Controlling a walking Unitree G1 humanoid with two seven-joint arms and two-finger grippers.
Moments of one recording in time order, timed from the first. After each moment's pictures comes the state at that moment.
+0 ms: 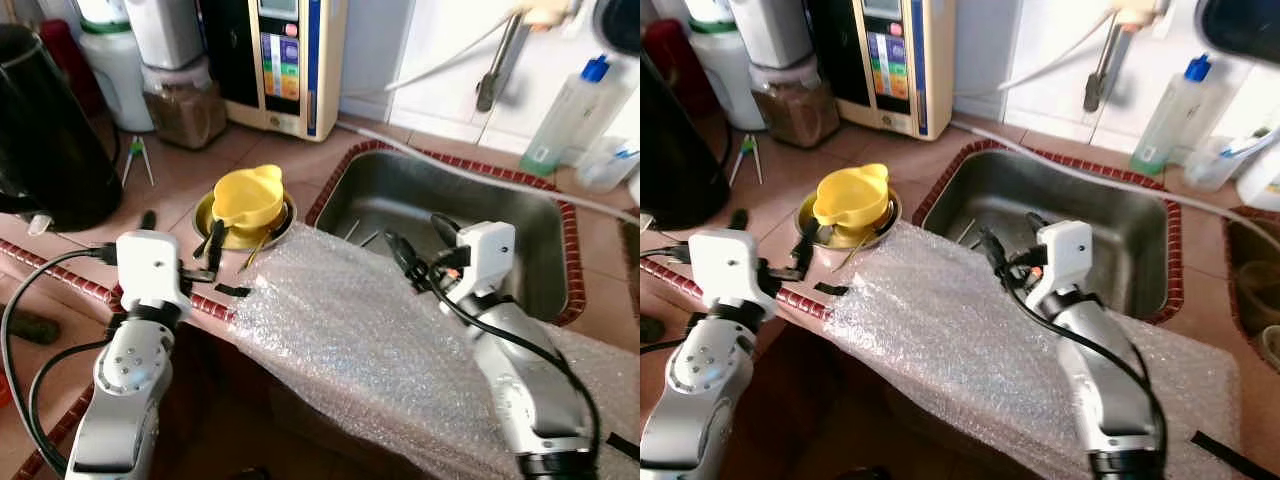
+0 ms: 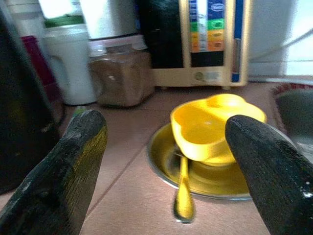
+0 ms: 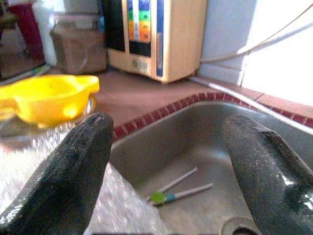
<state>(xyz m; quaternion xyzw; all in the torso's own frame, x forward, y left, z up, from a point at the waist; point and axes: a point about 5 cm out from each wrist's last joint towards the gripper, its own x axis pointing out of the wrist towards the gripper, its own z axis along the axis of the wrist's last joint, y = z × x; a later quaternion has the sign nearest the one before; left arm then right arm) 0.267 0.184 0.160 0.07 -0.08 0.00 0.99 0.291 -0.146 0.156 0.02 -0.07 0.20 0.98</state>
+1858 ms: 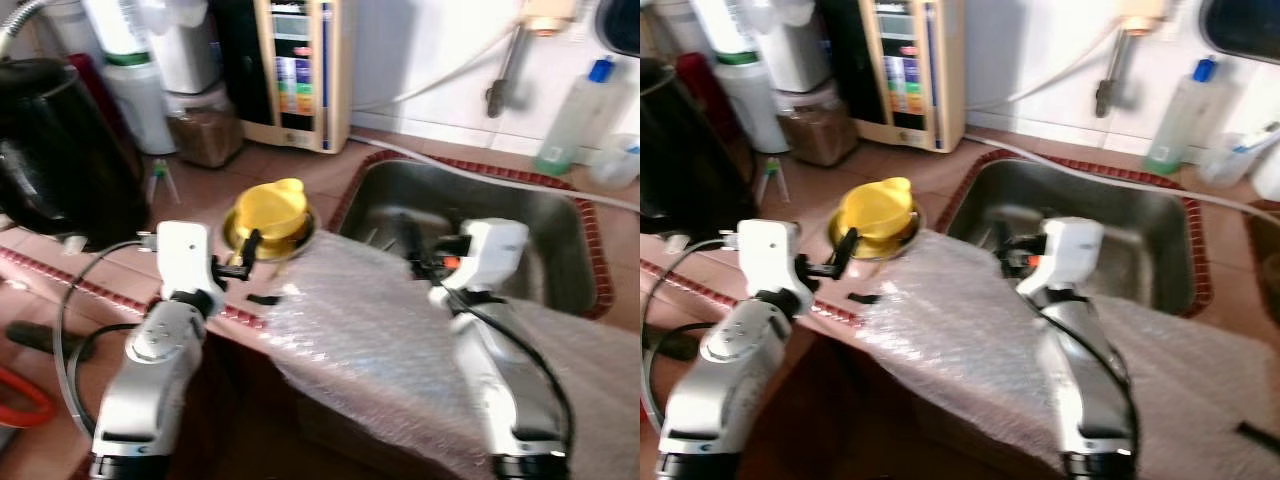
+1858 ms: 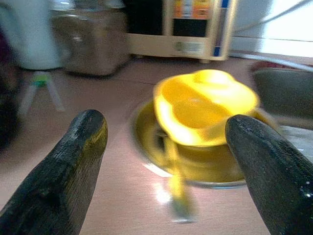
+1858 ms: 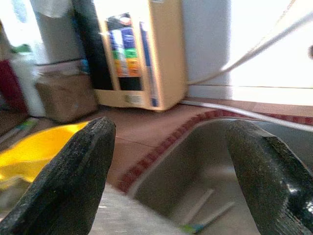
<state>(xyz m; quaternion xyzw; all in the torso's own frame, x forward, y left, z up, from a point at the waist) 0.287 0.159 0.152 -0.01 0.02 -0.07 1.00 0.292 -0.130 0.162 0.07 -0.09 0.12 0.99</state>
